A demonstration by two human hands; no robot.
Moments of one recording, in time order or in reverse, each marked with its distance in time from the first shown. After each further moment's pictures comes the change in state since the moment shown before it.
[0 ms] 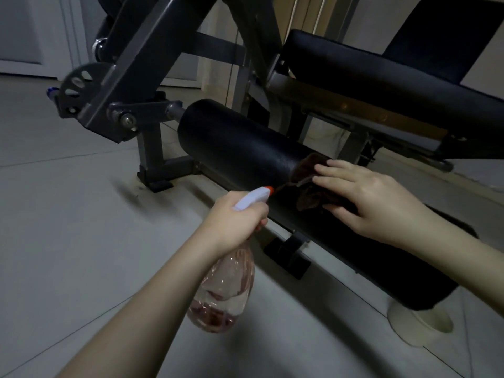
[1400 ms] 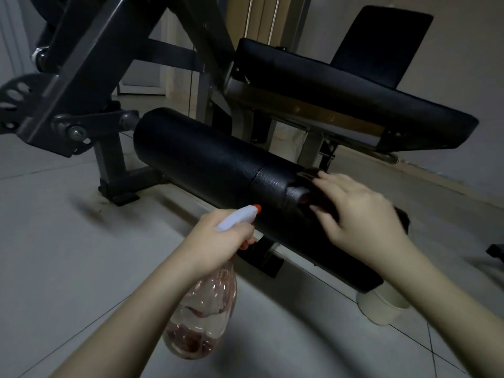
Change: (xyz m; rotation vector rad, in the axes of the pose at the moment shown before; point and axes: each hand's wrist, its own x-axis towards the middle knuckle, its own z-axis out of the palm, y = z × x) left_hand -0.015 0.013 0.029 -0.039 -0.141 0.011; right_hand -0.050 -0.008 0.000 -0.038 0.243 0.368
